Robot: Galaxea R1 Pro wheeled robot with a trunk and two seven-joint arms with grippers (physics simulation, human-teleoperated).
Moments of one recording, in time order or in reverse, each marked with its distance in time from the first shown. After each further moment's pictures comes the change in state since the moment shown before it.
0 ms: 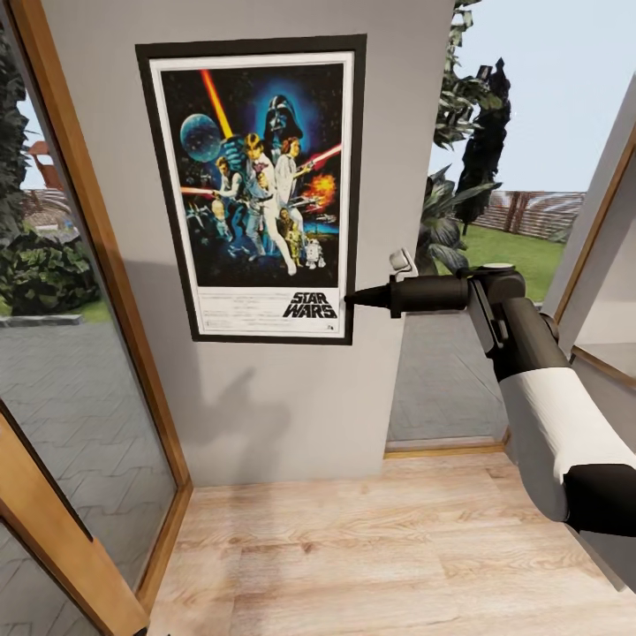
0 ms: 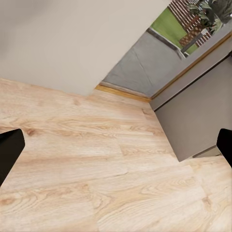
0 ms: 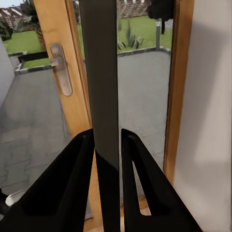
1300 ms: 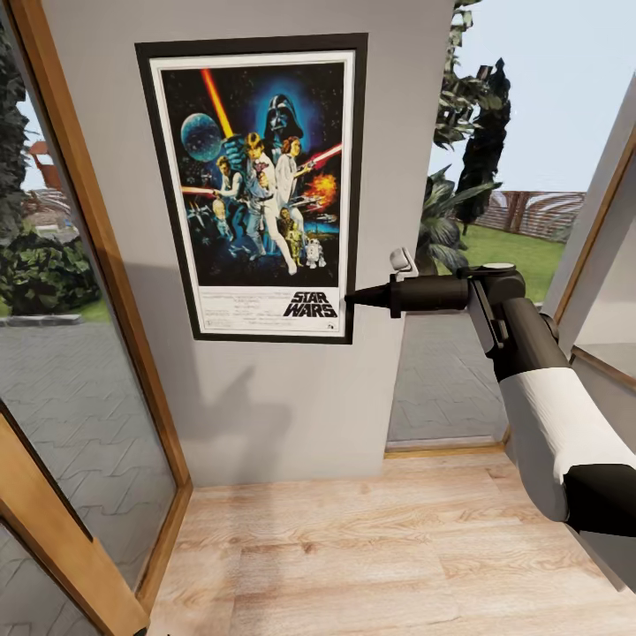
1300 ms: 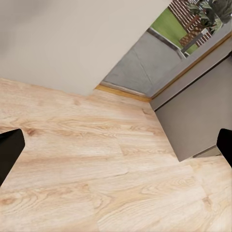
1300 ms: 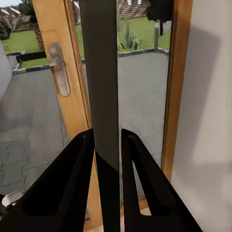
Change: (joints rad) left arm 0.000 0.001 0.000 0.000 0.000 0.000 0.000; right arm 0.000 0.000 -0.003 0.001 0.001 -0.012 -0.005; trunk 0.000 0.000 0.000
